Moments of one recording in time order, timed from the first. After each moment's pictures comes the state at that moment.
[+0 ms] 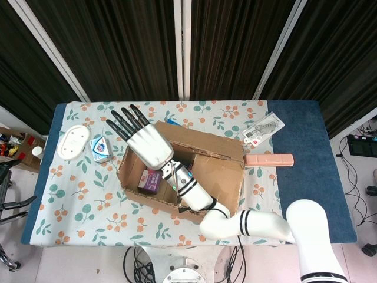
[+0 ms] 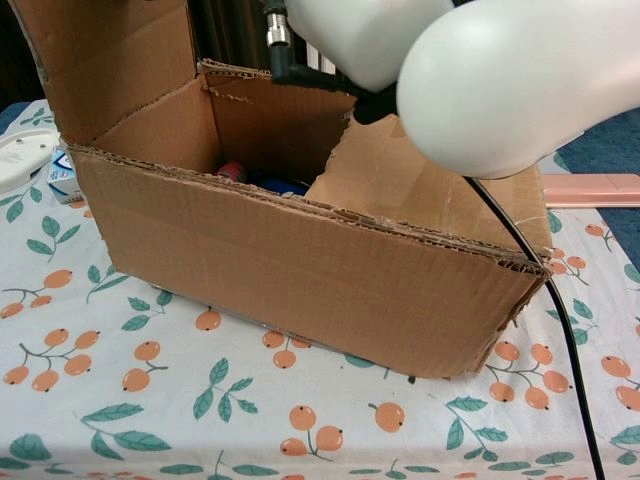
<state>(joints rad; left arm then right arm) -0.16 -0.92 -0.06 -1.55 1.42 1.32 -0.41 1.25 -1.87 0.51 -1.31 -1.17 1.05 -0.66</state>
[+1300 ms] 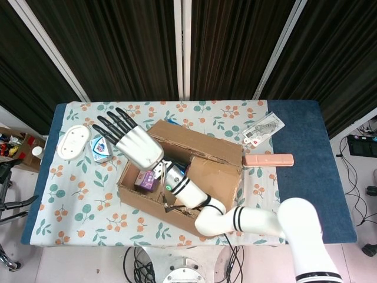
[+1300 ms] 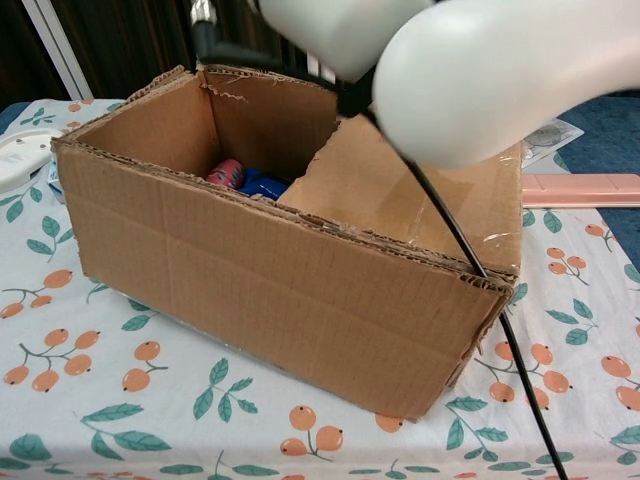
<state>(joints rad) -0.16 -0.92 -0.07 -1.57 1.42 1.31 -0.38 1.31 -1.82 0.47 -1.29 -1.22 1.03 -0.46</state>
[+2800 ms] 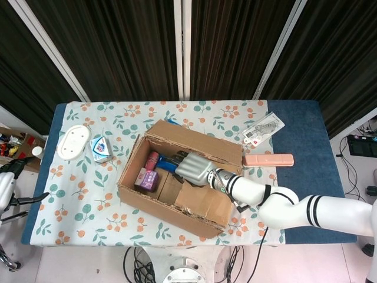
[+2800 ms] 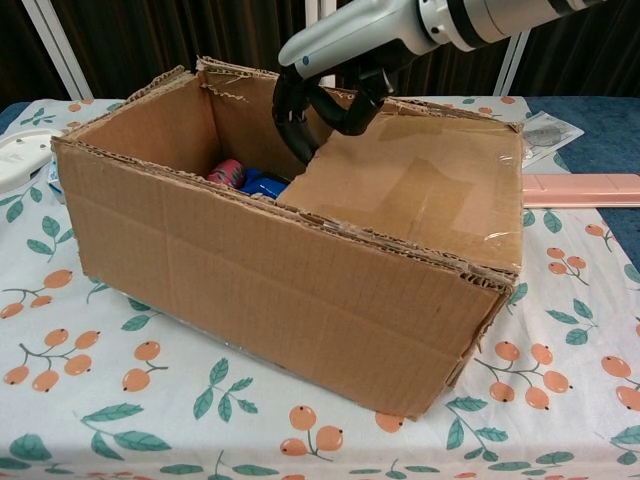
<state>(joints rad) -0.21 -0.94 -0.08 -1.61 1.39 1.24 -0.31 1.32 -1.16 0.14 -1.74 -0.97 0.40 -0.25</state>
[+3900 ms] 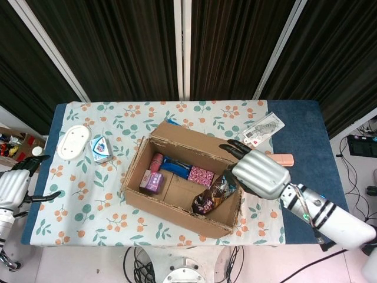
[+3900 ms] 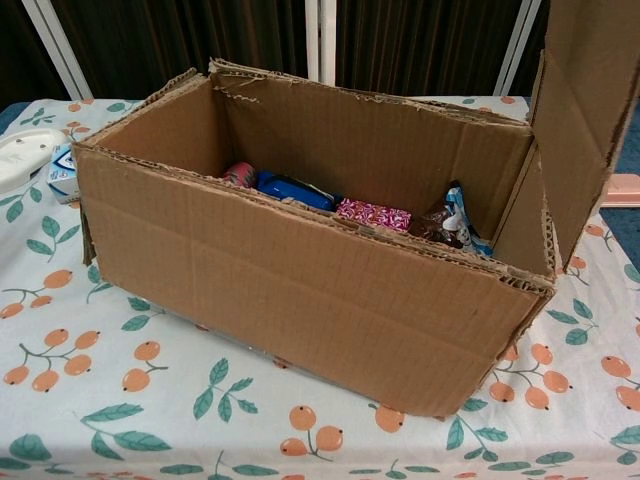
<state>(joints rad) -0.25 -0.94 -0.09 -1.68 1.39 1.21 -0.22 0.81 -0.43 0.24 -2.22 -1.57 0.73 0.22</state>
